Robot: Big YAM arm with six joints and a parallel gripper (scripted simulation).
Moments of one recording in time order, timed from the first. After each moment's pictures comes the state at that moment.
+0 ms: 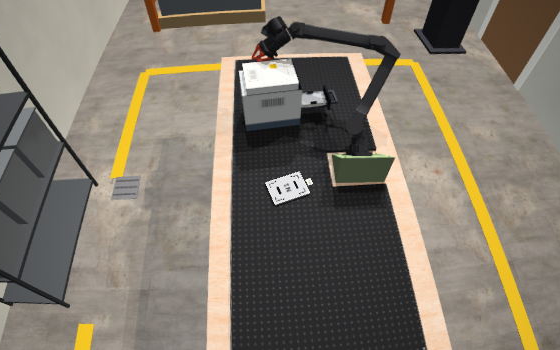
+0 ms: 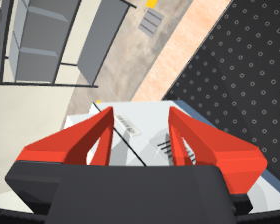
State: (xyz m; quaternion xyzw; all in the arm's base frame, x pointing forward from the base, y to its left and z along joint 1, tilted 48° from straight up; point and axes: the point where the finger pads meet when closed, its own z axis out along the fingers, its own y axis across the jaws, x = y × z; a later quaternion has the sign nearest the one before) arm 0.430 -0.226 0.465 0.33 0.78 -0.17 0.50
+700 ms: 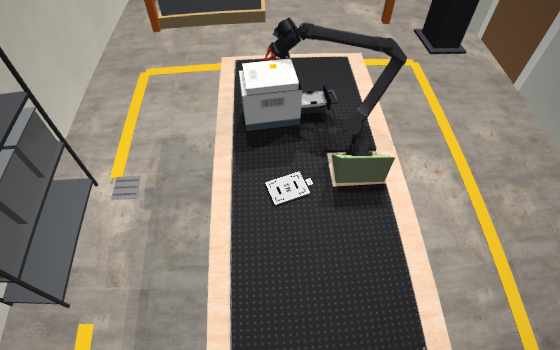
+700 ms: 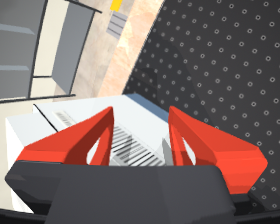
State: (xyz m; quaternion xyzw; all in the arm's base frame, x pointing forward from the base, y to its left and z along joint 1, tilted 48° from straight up) arm 0.360 -0.261 0.467 0.39 0.75 -0.21 0.48
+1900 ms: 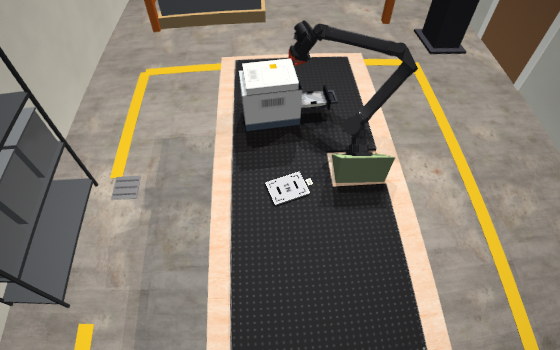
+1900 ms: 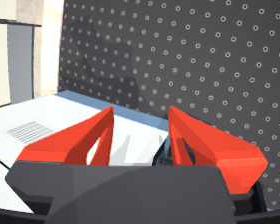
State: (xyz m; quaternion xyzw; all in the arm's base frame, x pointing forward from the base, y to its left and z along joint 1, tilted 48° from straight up) arm 0.239 -0.283 0.457 0.51 0.69 -0.27 0.44
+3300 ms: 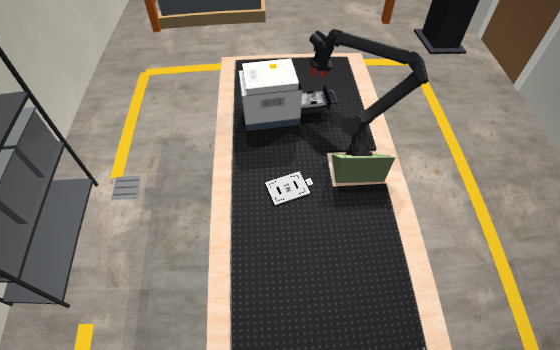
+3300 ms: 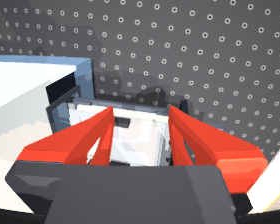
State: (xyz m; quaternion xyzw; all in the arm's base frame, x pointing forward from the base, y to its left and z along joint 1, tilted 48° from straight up) arm 0.122 -0.246 0.389 0.60 0.67 -0.30 0.33
